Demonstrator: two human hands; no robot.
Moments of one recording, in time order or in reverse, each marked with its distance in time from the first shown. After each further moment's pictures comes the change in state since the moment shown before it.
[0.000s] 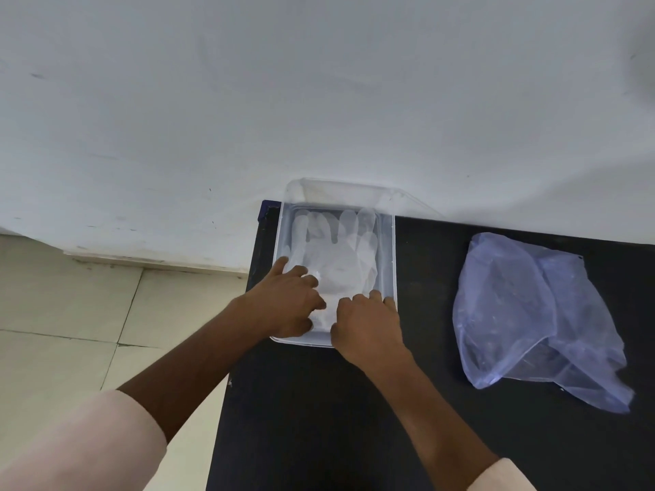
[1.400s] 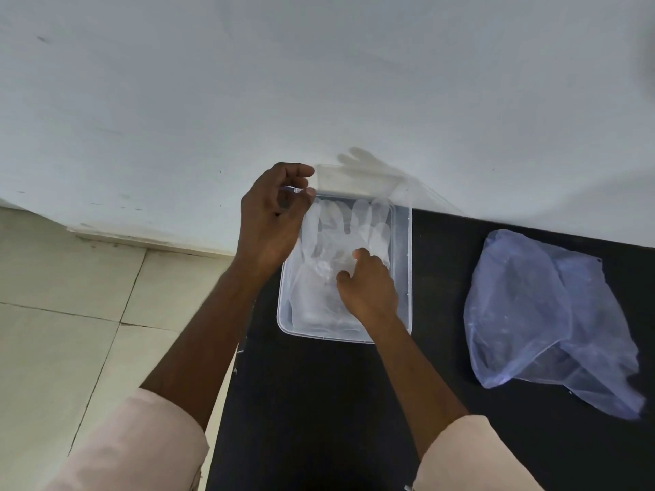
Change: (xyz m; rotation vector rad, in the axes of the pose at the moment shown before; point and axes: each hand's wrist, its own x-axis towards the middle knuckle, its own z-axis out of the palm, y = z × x) left_hand -0.007 -0.031 -0.045 -1.203 1.139 -0.394; right_hand 0.054 -0.005 0.012 0.611 0.227 0.201
